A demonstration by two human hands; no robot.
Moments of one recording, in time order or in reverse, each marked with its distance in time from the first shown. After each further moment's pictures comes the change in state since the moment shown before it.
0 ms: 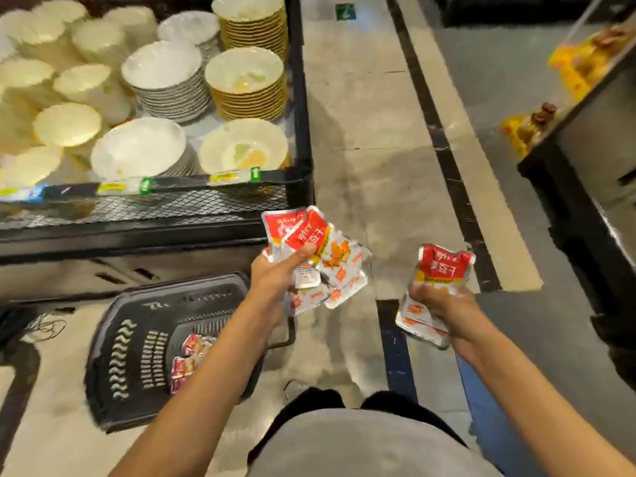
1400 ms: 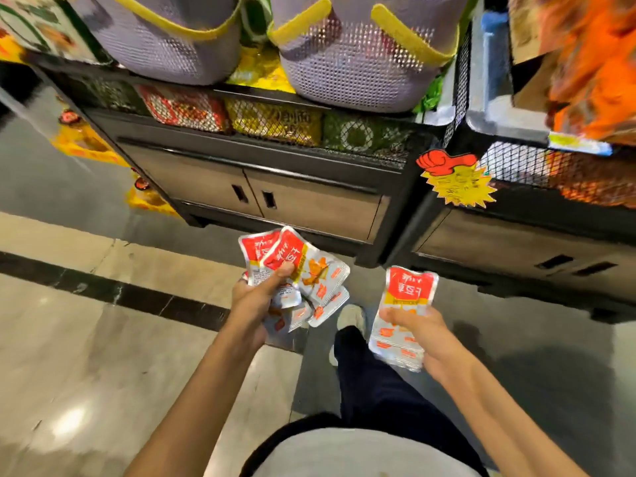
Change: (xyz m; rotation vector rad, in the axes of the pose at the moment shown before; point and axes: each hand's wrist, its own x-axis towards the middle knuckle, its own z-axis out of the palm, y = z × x) left_hand 0.078 -0.254 0.829 0.848 -0.906 -0.302; right_hand 0.197 -0.125 -0.589 0.938 0.859 0.081
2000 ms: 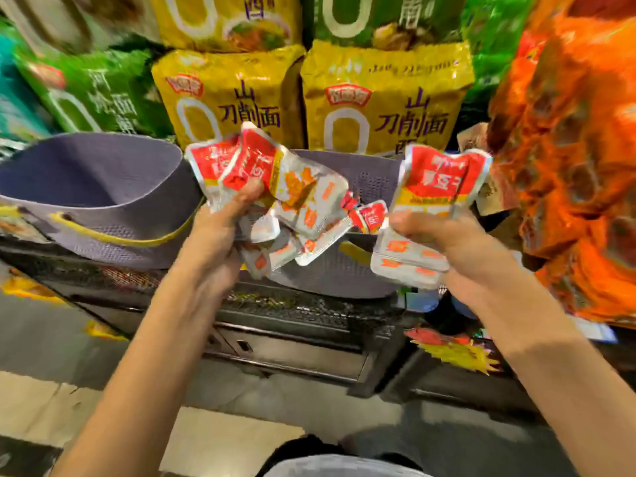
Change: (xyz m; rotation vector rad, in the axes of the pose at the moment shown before) left_hand 0.125 0.314 0.187 -0.073 -0.442 0.492; right_hand 0.056 -0.372 0.065 0.052 -0.335 -0.738
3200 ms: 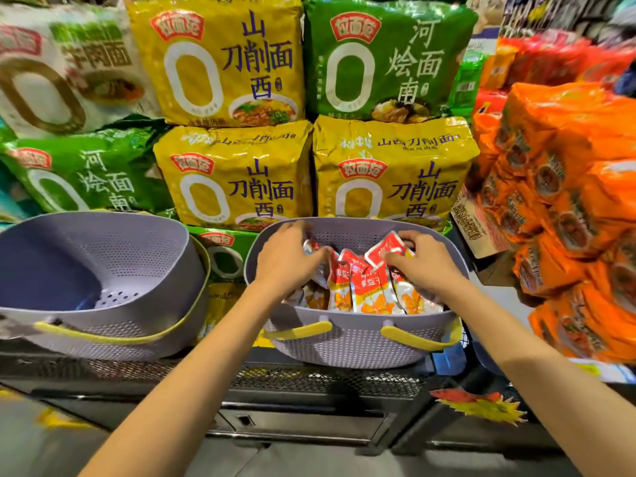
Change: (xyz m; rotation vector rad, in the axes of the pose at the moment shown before) left_hand 0.126 -0.007 0.017 1.339 -0.146 0.359; right_hand 0.129 0.028 -0.002 -1.036 0.329 0.058
